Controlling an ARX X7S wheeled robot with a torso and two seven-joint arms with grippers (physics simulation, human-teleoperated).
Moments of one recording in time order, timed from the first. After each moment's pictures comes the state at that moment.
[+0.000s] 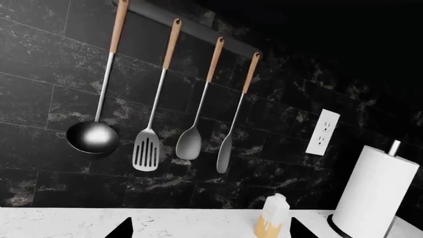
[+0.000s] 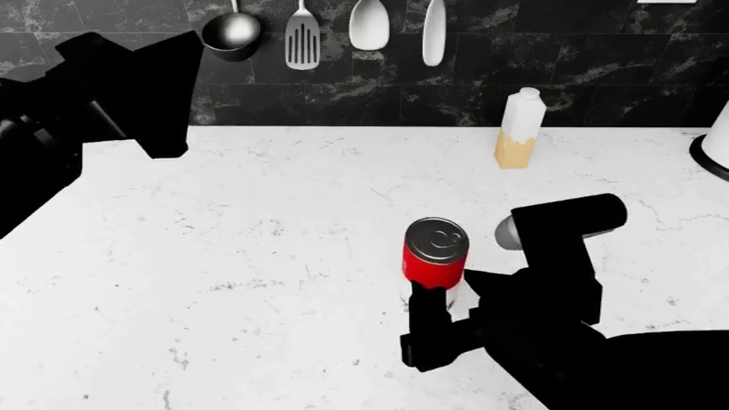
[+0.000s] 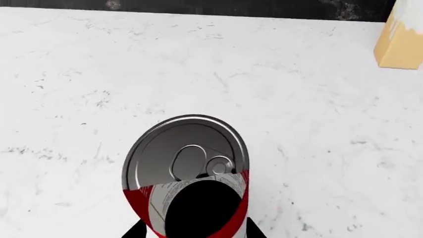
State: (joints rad) left arm -1.00 -0.88 0.06 0.58 -2.04 -0.72 -0.86; right arm 1.17 0.97 -1.09 -0.74 1.95 0.41 1.09
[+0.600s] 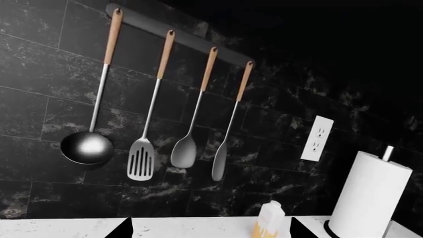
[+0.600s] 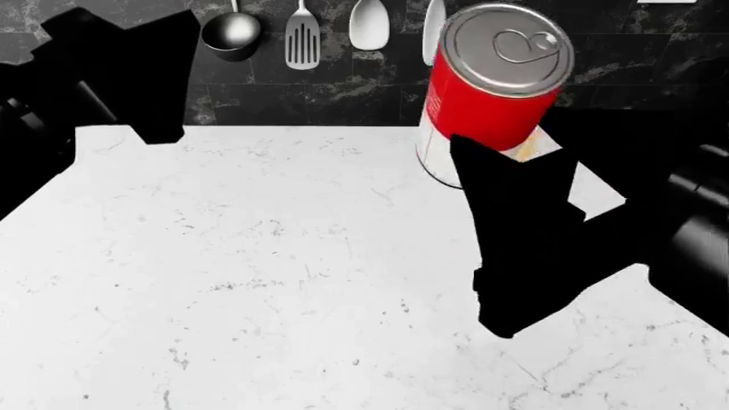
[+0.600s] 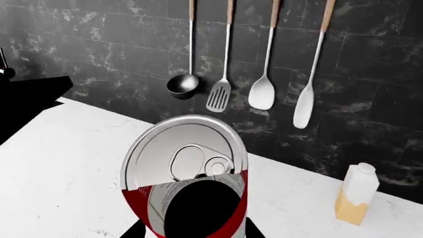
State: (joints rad) left arm -1.05 -0.88 0.08 0.58 -2.05 -0.71 -0.88; right arm 1.87 1.03 -0.84 -0.78 2.56 0.59 1.24
